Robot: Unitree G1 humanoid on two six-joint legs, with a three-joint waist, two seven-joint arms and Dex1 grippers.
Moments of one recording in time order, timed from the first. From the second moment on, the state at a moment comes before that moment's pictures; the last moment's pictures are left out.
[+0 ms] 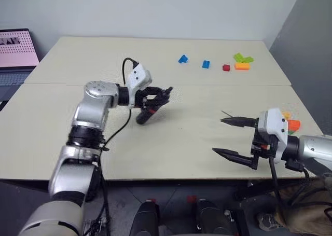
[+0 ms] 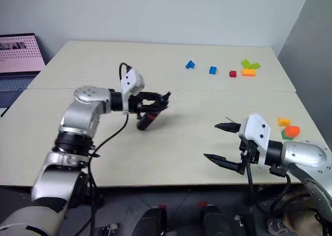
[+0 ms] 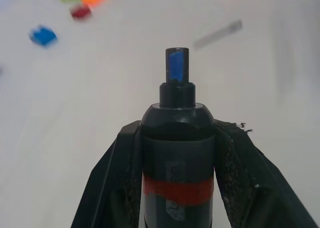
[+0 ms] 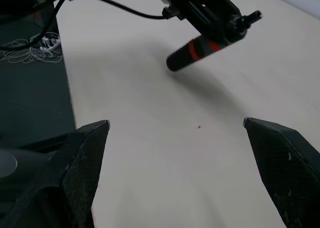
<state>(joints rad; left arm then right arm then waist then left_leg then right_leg) -0.83 0.42 -0.03 0.29 -0.15 0.38 -1.12 -0.14 -0.88 -0.17 -0.70 0.69 0.65 0.84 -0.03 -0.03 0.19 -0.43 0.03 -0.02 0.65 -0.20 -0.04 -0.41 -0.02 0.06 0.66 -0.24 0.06</state>
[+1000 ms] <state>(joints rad) -0.24 0.17 -0.03 -0.29 -0.21 0.26 -0.53 -0.29 -0.96 -0.09 -0.51 0.59 0.63 0.94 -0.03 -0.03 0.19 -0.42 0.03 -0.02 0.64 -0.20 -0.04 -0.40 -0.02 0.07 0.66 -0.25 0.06</state>
